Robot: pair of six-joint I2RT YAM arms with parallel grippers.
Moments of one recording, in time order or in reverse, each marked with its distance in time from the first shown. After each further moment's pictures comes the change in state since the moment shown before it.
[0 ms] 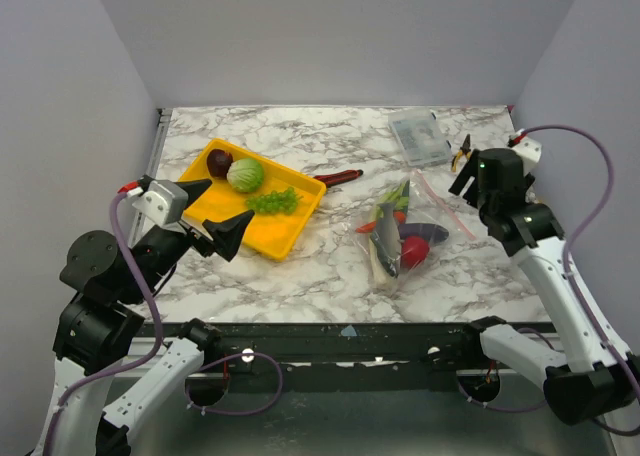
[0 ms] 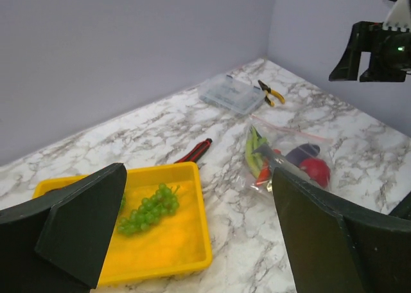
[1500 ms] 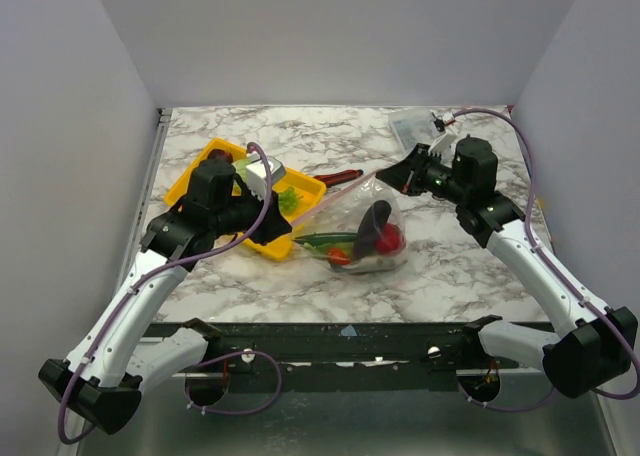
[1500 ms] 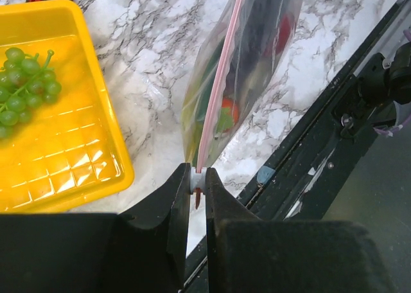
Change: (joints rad) left arm -0.005 0.419 -0.076 -0.169 0.286 -0.050; right arm 0.098 0.099 -0.052 0.601 -0.986 0.039
